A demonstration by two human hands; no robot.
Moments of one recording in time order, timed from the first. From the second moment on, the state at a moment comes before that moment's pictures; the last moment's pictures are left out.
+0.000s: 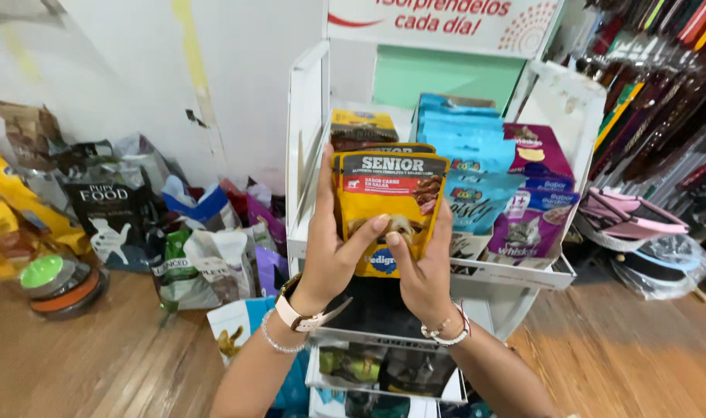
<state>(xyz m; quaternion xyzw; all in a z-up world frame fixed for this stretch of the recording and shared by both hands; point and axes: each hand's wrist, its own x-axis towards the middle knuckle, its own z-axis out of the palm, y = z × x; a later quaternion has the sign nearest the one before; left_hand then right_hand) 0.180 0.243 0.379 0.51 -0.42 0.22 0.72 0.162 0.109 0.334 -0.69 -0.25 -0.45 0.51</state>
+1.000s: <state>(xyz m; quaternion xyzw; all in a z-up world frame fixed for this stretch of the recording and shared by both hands) 0.246 0.256 0.404 0.61 -0.44 0.22 0.62 0.198 0.144 0.387 -0.79 -0.14 -0.44 0.40</state>
